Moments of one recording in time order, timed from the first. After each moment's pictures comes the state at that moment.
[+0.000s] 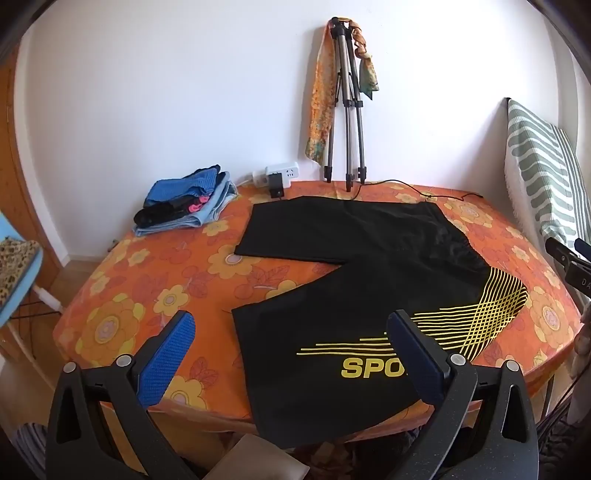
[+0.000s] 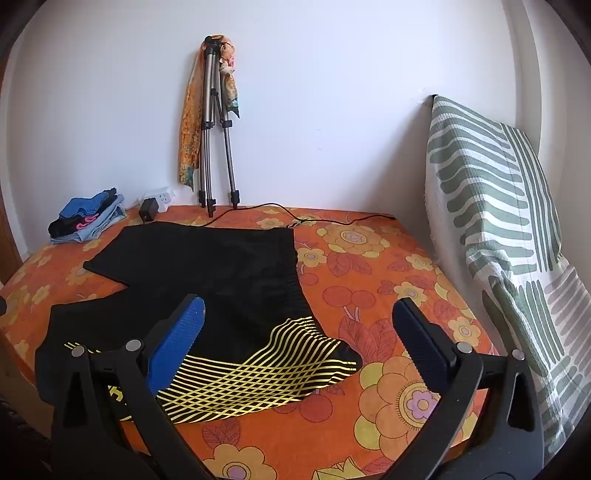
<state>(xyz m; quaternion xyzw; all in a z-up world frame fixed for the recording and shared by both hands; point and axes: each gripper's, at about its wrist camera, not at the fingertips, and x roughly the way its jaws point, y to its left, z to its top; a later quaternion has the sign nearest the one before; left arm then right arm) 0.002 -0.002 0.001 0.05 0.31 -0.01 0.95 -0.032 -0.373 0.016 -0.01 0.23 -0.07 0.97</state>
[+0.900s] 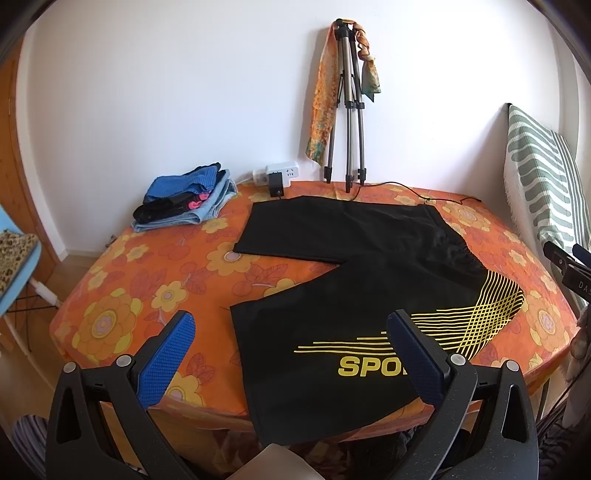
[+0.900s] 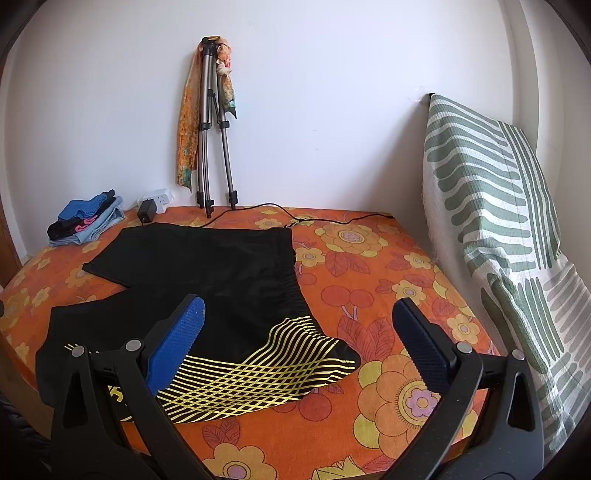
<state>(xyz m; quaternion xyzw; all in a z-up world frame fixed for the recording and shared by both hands) -0.004 0.002 0.003 0.02 0.31 -0.02 0.95 -0.033 -0.376 0.016 -0.01 0.23 -0.07 0.97</state>
